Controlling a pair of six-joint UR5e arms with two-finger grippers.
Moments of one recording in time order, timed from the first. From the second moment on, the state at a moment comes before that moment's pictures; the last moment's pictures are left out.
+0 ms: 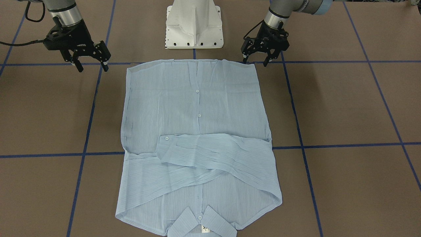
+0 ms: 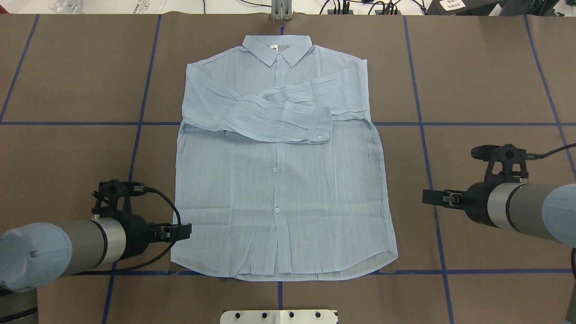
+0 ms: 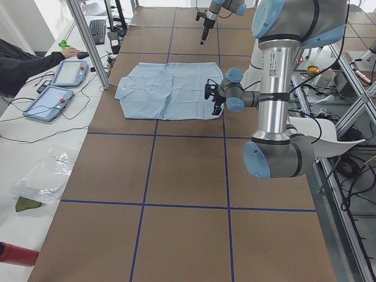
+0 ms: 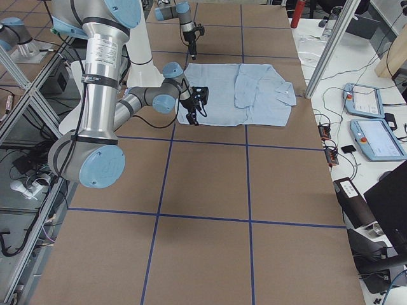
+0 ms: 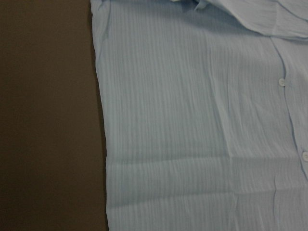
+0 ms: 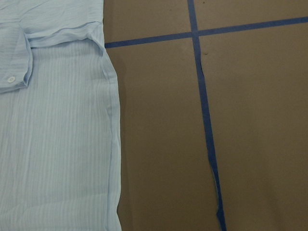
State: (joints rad) left arm -0.20 -1.59 -2.09 -2.05 -1.49 -1.46; right arm 0.42 -1.74 2.25 -1.18 1.56 1.38
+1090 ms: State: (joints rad) left arm -0.17 -1.60 -2.03 -2.02 -1.49 -1.50; right arm 0.38 -1.74 2.25 -1.18 1.51 1.39
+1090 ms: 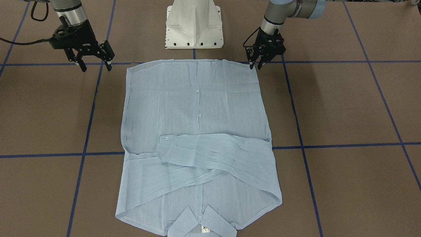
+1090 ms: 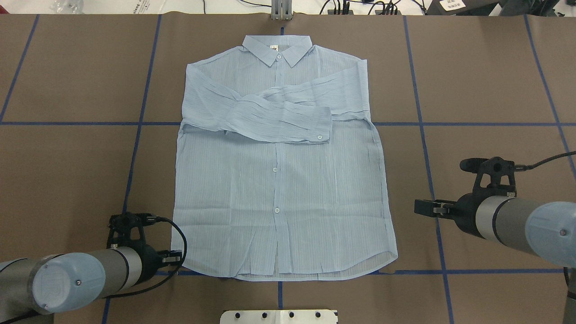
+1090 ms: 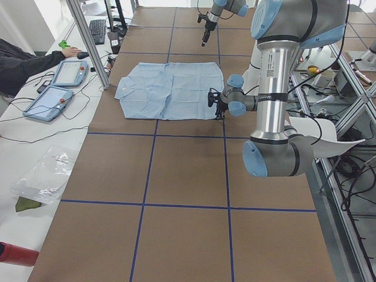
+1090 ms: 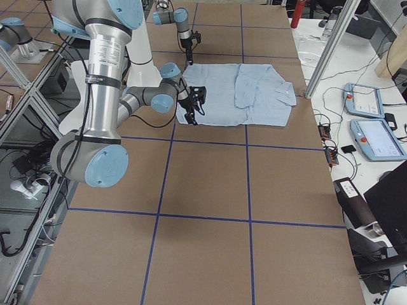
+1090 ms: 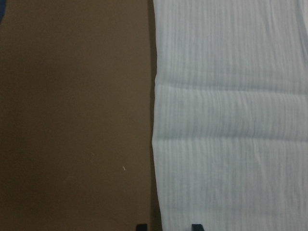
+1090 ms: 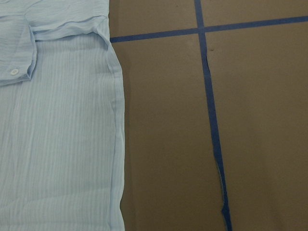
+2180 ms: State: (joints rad) left arm -0.15 -1.64 -2.03 -1.99 -1.50 -1.50; right arm 0.38 -1.74 2.25 -1.18 1.51 1.39
